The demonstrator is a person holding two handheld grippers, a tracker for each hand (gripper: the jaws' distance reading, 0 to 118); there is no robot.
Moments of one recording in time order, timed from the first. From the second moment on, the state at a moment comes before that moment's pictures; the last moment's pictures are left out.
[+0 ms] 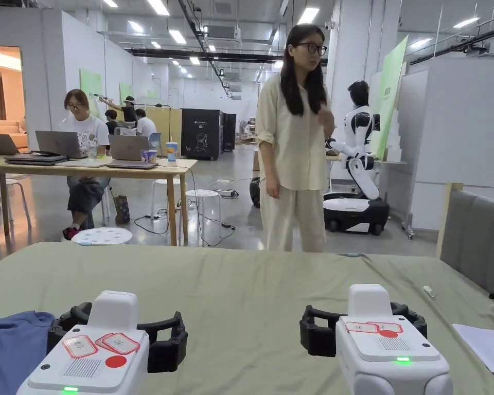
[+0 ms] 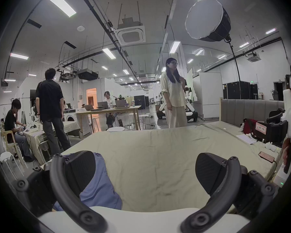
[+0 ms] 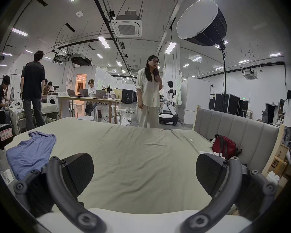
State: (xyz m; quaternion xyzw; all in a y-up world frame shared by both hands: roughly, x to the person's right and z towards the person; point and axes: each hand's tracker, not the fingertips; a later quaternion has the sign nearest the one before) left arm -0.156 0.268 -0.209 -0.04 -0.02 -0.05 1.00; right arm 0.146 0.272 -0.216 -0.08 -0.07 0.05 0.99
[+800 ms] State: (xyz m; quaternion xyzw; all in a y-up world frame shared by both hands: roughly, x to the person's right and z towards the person) left arm -0.153 0.266 -0.207 -0.04 -0.04 -0.04 1.00; right arm 0.144 0.272 -0.212 -0.08 -0.06 0.05 0.99
